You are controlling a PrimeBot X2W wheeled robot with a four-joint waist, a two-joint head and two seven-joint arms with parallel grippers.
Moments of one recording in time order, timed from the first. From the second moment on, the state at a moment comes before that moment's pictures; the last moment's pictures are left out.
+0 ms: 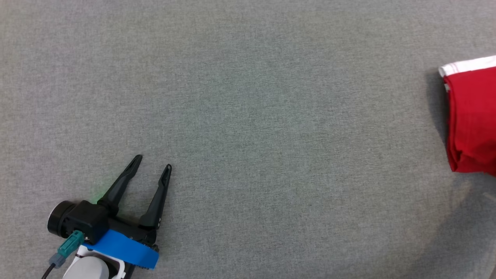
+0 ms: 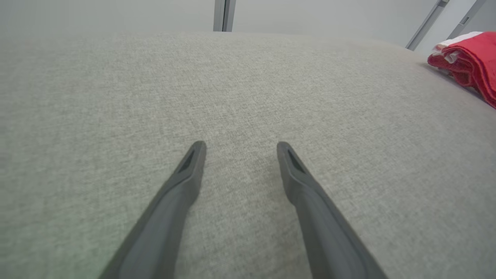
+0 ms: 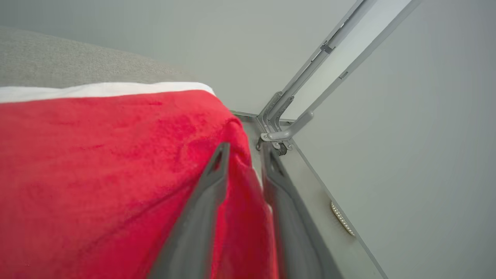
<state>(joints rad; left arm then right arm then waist) -0.16 0.41 -0.39 0.15 -0.43 -0.13 -0.27 -0.64 -0.05 -0.83 0.40 -0.65 0.13 -0.16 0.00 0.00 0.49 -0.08</state>
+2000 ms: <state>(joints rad) 0.00 0.09 -0.01 0.38 -0.22 -0.13 -0.26 -0.17 -0.05 0.01 0.48 0.15 0.13 -0.26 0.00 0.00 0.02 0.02</state>
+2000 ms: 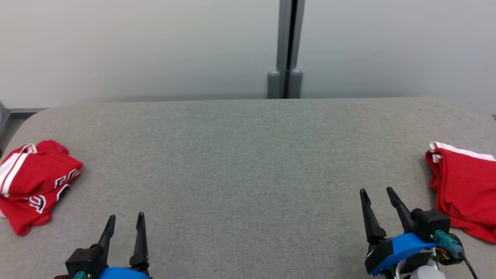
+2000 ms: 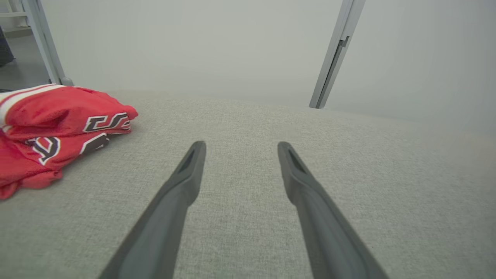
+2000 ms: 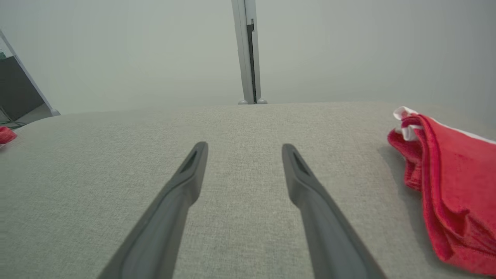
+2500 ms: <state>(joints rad) -0.03 0.12 0.01 0.43 -0.23 -0.13 -0.26 -0.18 -0.05 0.05 0.50 0.15 0.13 -0.26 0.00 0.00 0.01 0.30</state>
